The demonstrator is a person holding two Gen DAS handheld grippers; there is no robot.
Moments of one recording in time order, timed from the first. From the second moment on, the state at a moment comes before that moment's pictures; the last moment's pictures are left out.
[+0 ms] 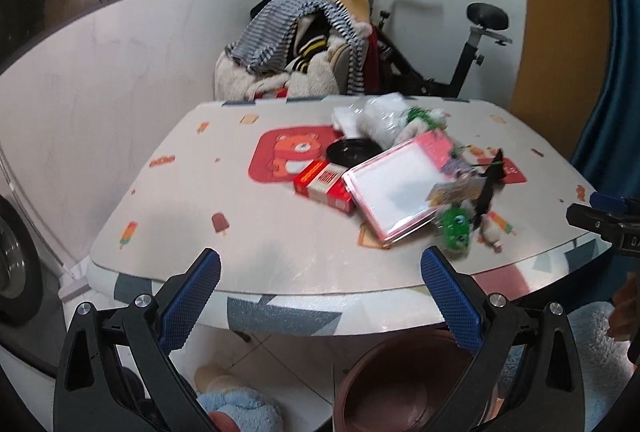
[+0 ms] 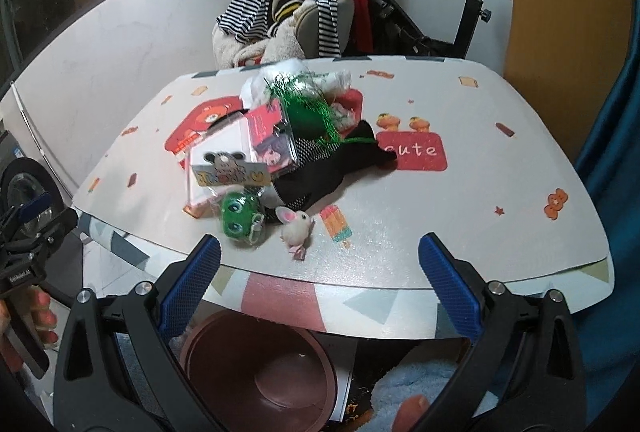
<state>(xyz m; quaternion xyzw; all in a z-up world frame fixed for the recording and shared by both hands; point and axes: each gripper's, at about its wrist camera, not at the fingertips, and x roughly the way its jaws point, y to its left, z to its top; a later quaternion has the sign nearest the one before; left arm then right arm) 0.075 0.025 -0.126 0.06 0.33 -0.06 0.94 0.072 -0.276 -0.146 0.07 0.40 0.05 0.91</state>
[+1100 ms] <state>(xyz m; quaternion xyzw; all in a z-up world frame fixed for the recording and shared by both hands) 0.102 0.076 -0.156 -0.06 0.38 -0.04 0.92 0.152 -0.190 -0.217 0.10 0.44 0.15 0.88</state>
